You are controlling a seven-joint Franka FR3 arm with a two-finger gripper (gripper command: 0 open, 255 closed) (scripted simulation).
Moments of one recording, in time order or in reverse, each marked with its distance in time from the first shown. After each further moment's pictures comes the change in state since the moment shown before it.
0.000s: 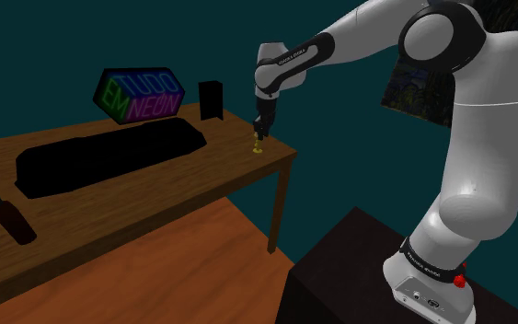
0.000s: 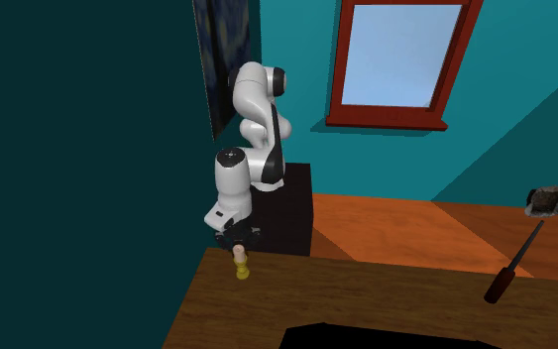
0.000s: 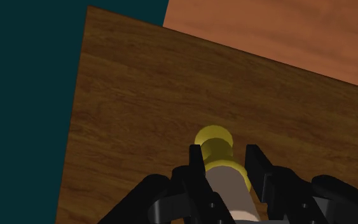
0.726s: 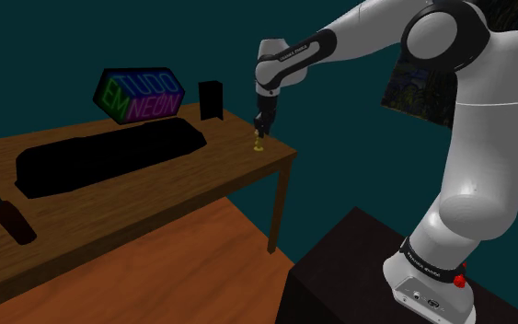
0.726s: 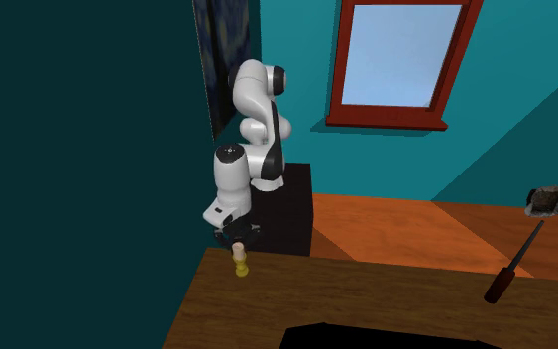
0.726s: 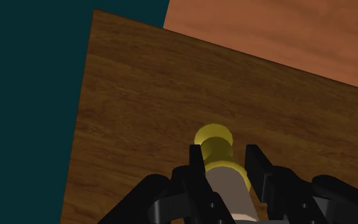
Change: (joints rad) arm -0.001 -0.015 -0.001 0.008 0.000 -0.023 -0.002
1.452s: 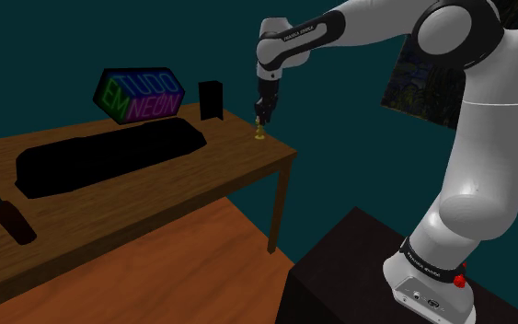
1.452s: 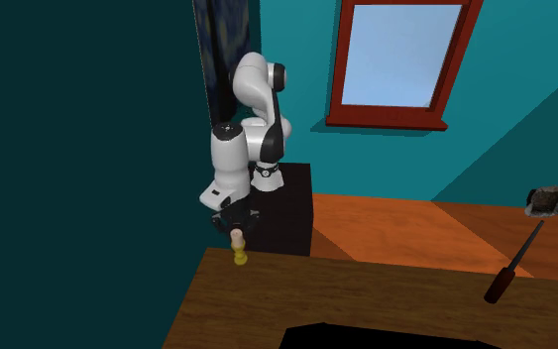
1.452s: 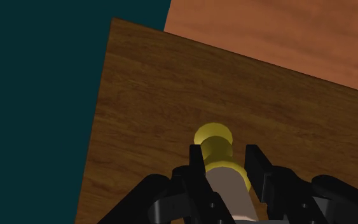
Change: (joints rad) arm 0.001 -0.050 0.000 0.076 0.001 -0.126 -0.001
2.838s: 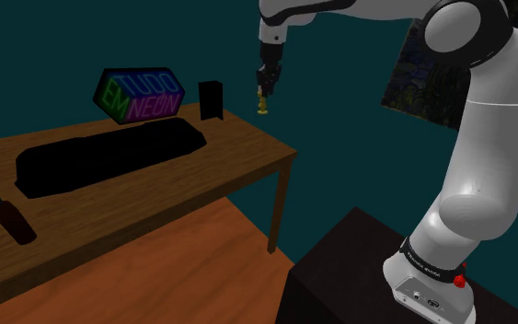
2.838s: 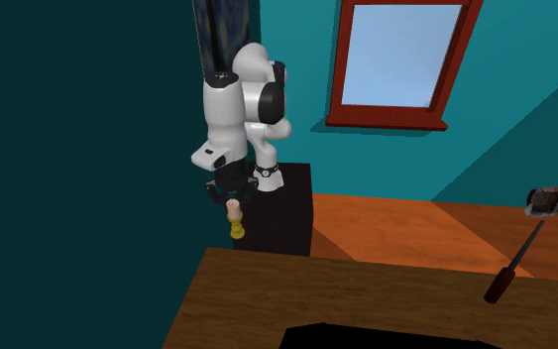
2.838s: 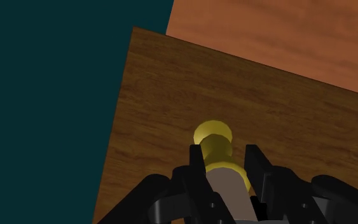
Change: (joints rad) arm 0.001 -0.030 0.000 0.244 0.001 -0.273 -0.003
